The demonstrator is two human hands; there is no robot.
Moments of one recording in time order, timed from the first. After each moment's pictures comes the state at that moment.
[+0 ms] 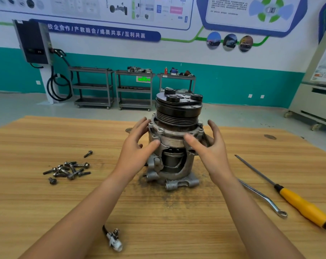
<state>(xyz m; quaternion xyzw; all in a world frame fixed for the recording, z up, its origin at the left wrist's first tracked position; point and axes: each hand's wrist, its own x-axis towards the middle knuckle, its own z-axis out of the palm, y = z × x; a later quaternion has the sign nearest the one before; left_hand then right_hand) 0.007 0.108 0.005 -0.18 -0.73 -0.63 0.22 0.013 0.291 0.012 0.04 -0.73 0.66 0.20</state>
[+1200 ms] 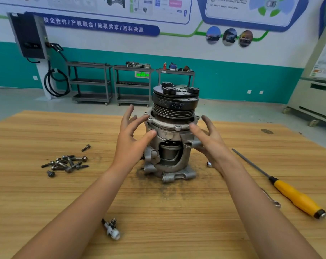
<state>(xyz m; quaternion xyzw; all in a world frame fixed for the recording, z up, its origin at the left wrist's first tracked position) 0.001 0.108 -0.002 -0.16 -0.74 -0.59 0.29 -0.005 0.309 0.015 0.02 -0.72 0.69 0.06</state>
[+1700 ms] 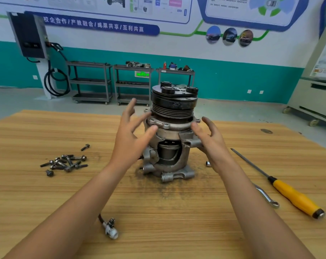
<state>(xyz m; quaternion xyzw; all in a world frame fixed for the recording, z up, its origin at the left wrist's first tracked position) 0.014 0.112 0.016 -0.17 -0.77 -0.53 0.31 0.000 0.308 0.013 0.00 -0.71 0.69 0.11</state>
